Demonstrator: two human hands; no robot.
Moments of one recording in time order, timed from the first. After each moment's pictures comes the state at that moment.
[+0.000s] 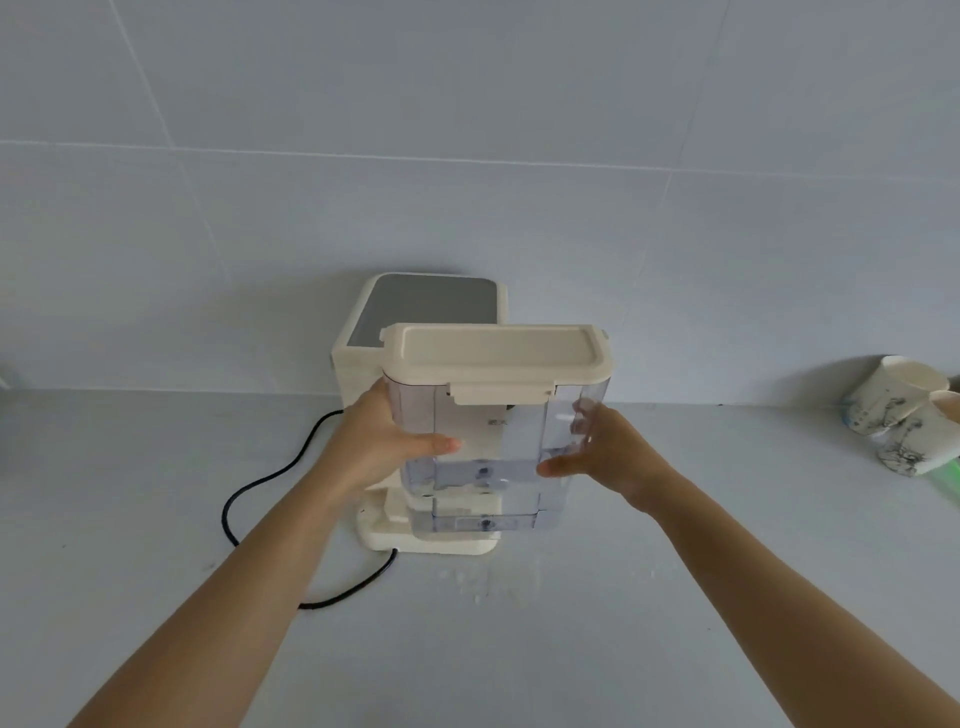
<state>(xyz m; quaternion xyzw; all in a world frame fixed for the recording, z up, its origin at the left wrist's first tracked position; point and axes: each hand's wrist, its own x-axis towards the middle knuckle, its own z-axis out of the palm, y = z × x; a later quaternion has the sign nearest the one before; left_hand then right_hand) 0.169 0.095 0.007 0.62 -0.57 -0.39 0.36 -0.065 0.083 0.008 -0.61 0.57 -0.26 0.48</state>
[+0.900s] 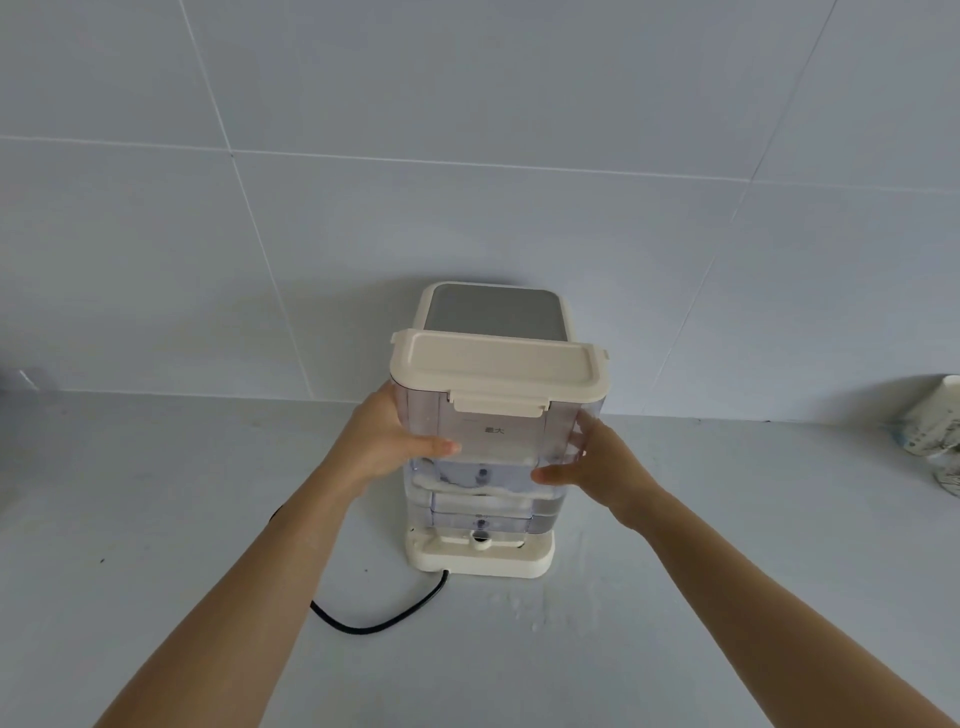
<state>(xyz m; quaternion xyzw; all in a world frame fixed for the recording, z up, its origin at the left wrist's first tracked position) 0.246 0.060 -0.009 0.62 -0.57 -0.41 0.34 0.016 0.057 -0.015 -0.59 0.57 -0.29 0.49</state>
